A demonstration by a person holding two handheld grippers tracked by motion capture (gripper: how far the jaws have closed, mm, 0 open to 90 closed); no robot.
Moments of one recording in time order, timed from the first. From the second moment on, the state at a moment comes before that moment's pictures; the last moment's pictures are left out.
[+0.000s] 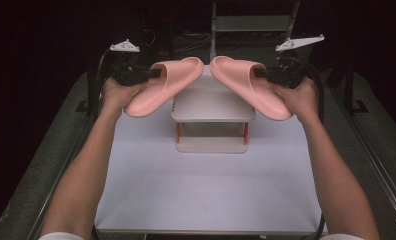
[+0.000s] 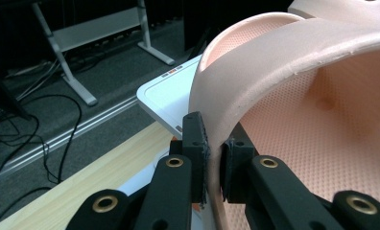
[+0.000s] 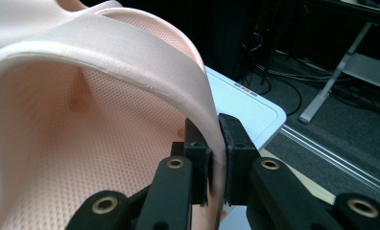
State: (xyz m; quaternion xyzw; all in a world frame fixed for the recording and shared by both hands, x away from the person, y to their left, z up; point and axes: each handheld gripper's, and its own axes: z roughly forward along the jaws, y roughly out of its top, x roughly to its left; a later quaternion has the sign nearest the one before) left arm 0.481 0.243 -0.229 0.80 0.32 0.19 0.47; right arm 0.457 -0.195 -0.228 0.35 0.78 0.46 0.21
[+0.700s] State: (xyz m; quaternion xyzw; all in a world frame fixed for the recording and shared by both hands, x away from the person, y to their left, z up) left arm 0.502 0.223 -0.239 0.80 0.33 0.18 0.47; right arm 0.483 -0.194 -0.237 0.38 0.78 0.45 0.21
